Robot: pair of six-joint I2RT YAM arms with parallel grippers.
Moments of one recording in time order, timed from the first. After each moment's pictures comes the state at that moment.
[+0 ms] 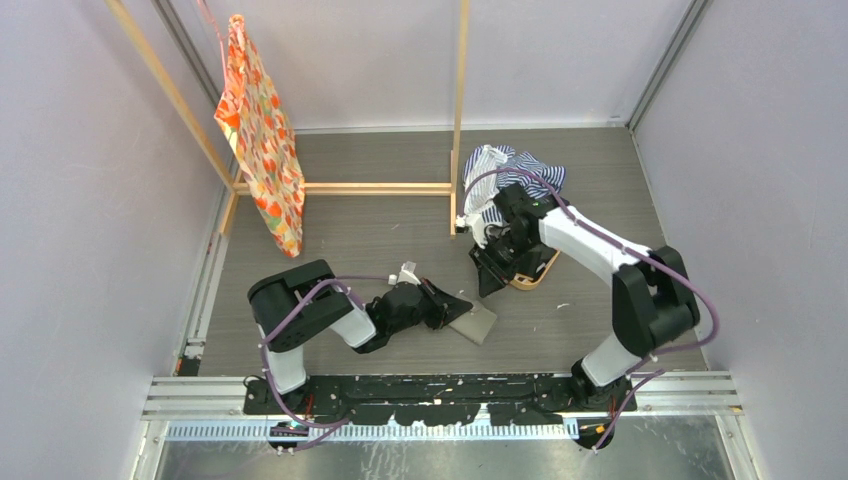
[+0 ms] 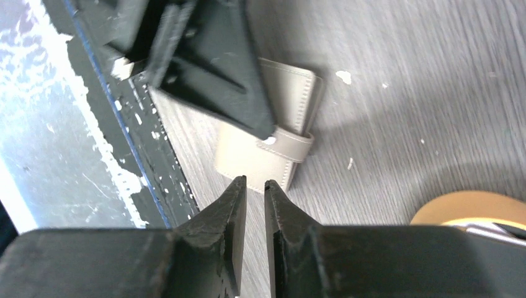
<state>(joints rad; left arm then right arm) -1.02 1.83 0.44 1.01 -0.02 -1.68 0.47 1.54 1.09 -0.93 -0.69 -0.59</state>
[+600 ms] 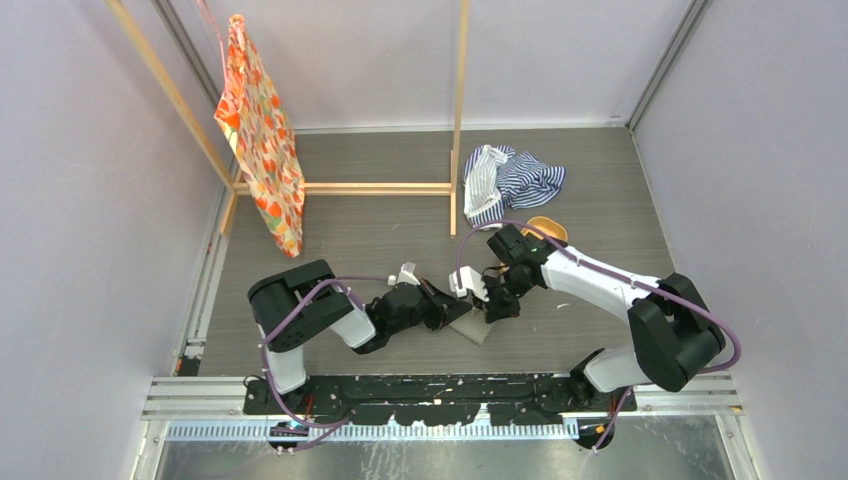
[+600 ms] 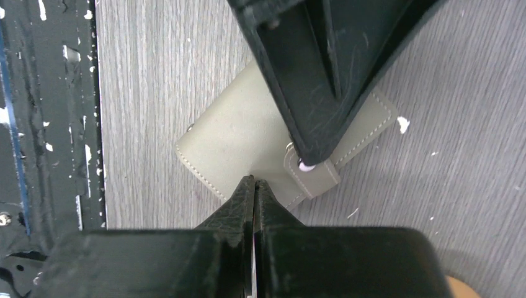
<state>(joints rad) -1.02 1.83 0.44 1.02 -0.02 -1.68 0.65 1.41 0.80 -0.69 -0.54 -0.95</state>
